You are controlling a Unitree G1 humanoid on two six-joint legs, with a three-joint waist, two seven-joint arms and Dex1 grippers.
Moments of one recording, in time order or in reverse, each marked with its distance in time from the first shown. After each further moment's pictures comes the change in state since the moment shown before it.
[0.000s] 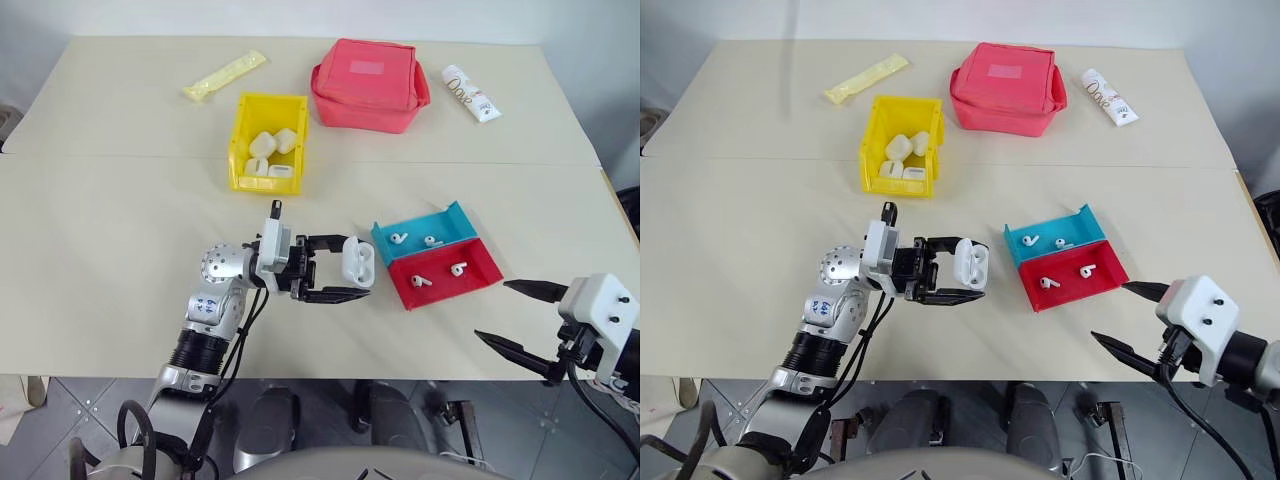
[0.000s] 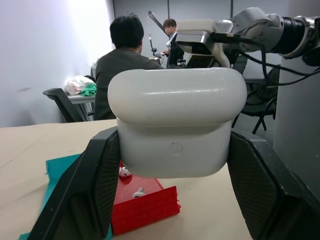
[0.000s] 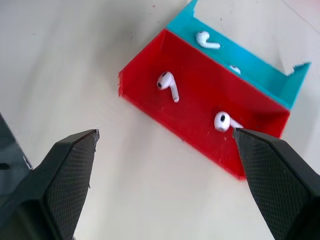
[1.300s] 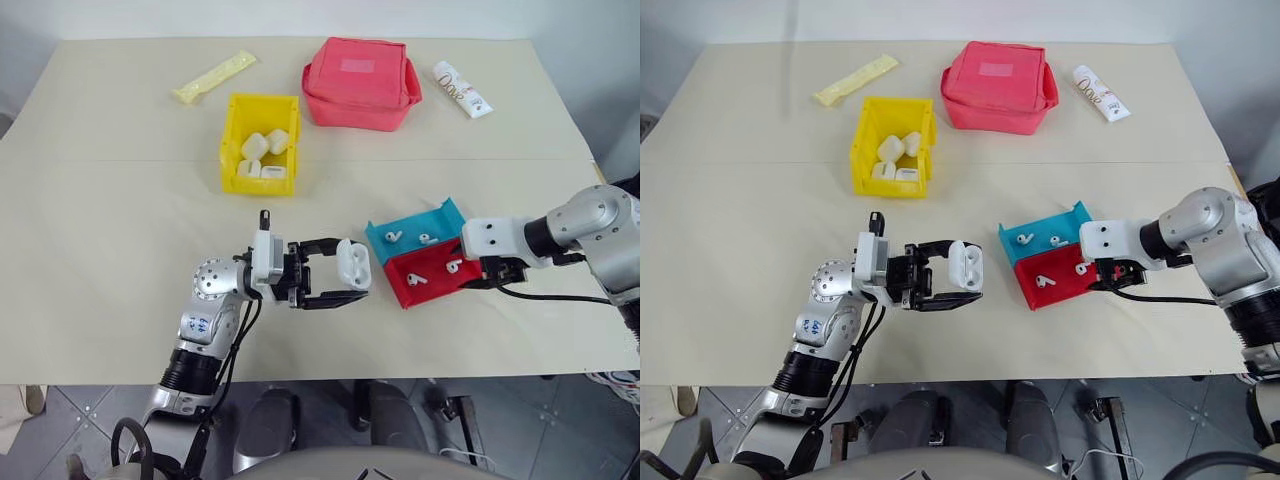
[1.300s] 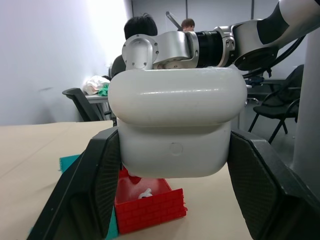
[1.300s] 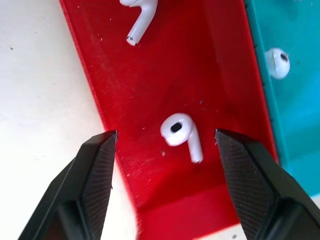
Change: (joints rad) left arm 0.114 0.020 -0.011 -0.159 0.005 -0.010 0.130; right arm -1.138 -0.173 1.003 0.890 -0.549 -0.402 0.417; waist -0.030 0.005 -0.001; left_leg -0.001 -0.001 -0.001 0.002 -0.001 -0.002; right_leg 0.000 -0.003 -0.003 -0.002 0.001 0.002
